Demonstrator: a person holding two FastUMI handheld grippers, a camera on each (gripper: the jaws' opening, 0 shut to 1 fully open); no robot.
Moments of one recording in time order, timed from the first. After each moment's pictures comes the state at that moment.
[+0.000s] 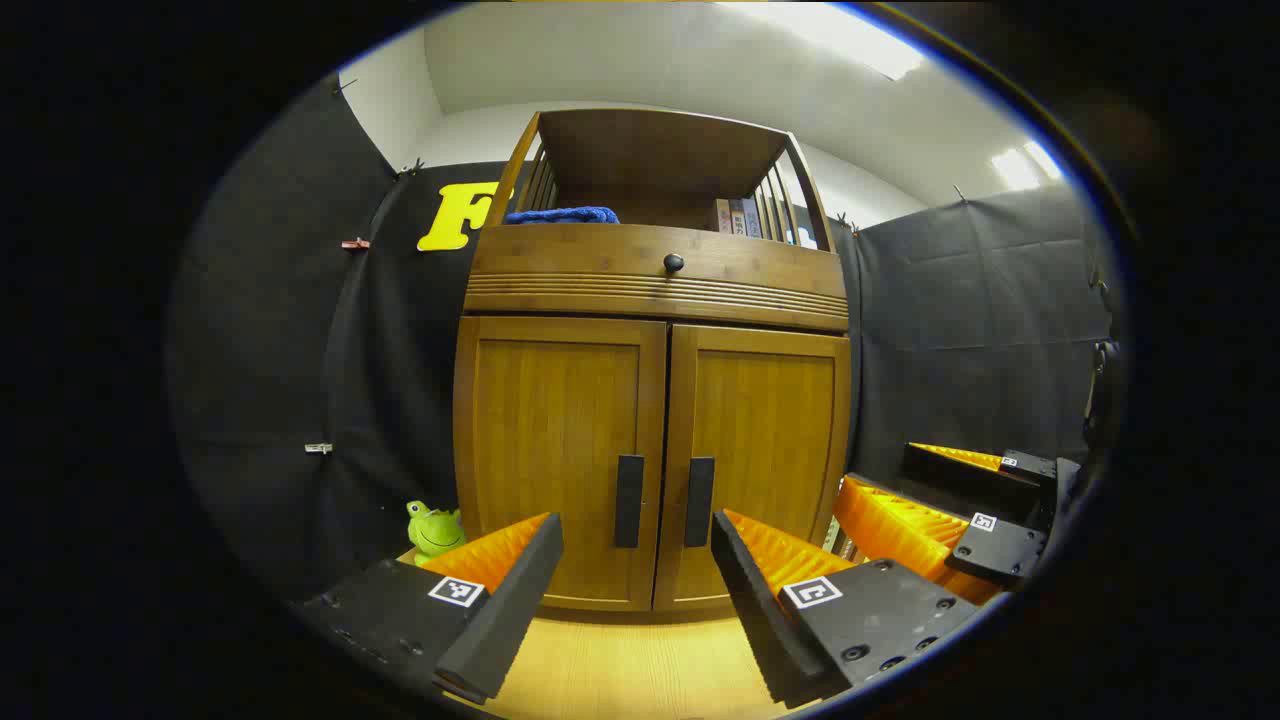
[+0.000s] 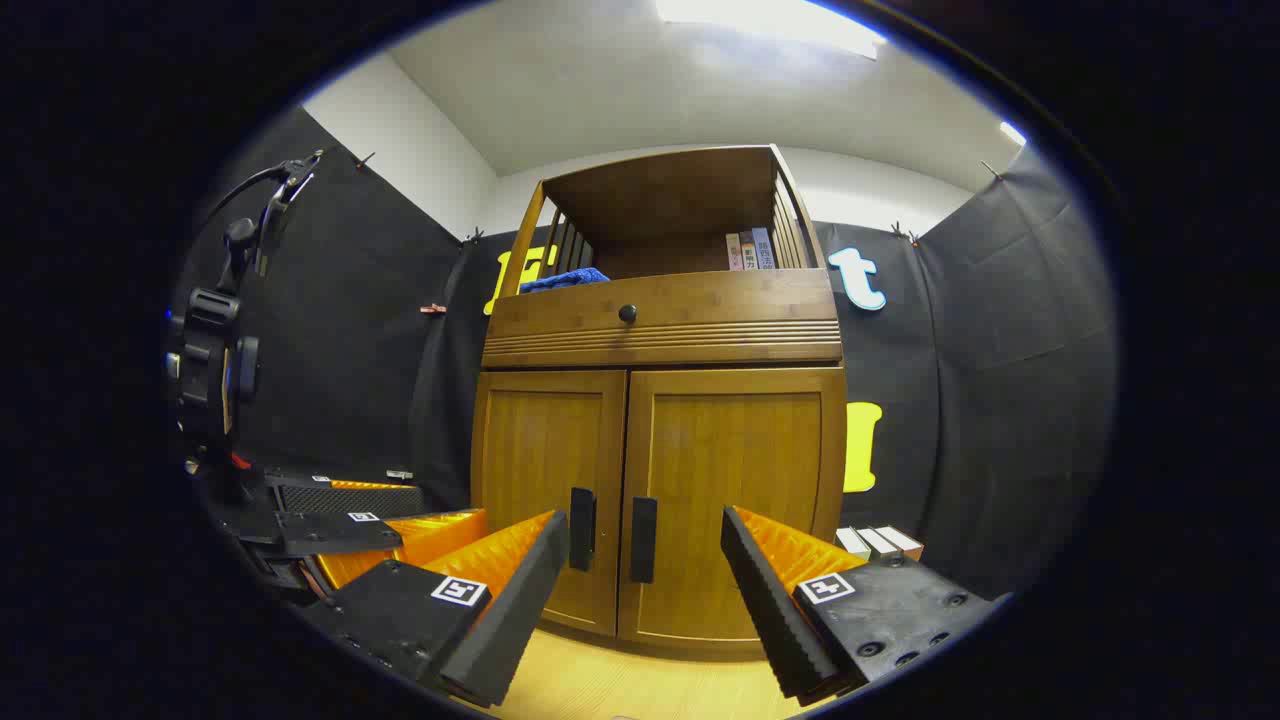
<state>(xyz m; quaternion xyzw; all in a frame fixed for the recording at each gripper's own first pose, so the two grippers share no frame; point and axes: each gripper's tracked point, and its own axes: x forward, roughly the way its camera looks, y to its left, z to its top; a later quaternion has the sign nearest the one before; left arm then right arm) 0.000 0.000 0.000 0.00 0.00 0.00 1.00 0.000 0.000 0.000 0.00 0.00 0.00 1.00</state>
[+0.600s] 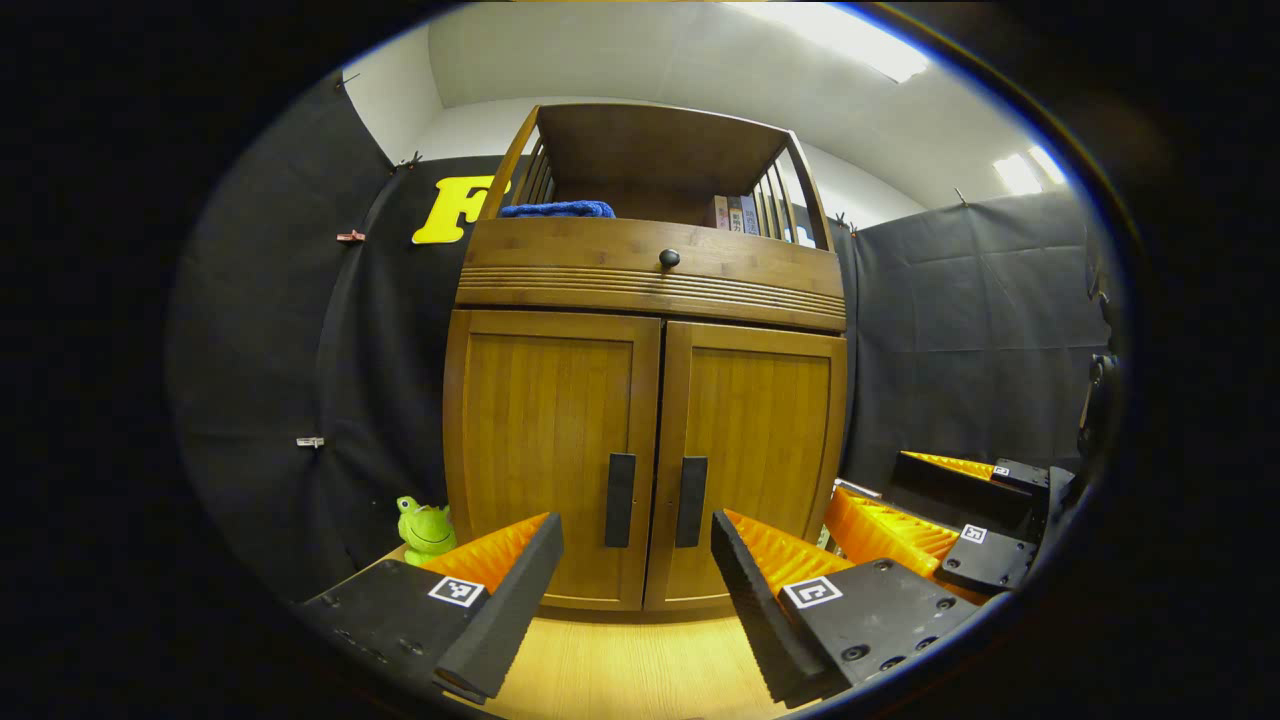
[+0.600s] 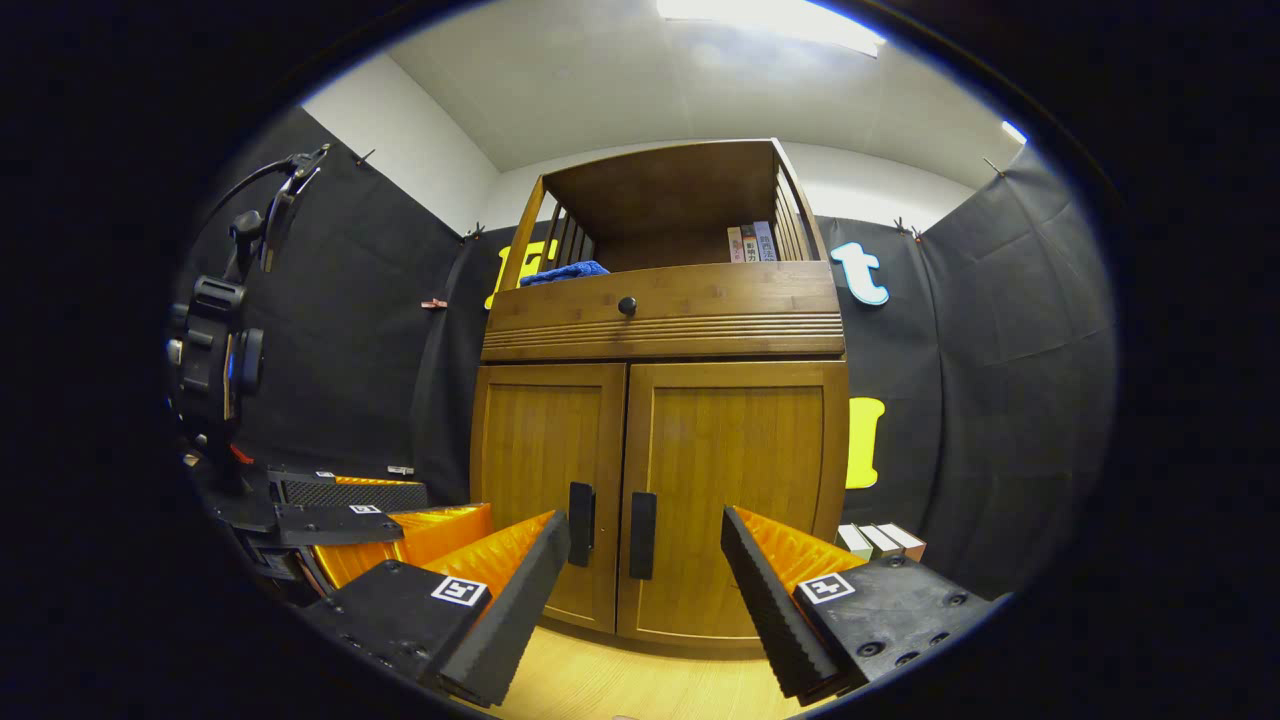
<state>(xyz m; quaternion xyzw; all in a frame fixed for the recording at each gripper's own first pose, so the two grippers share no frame) 0.002 -0.001 -0.001 -0.01 0.01 -0.01 1.00 0.002 0.000 -0.003 0.00 0.01 0.00 1.00</state>
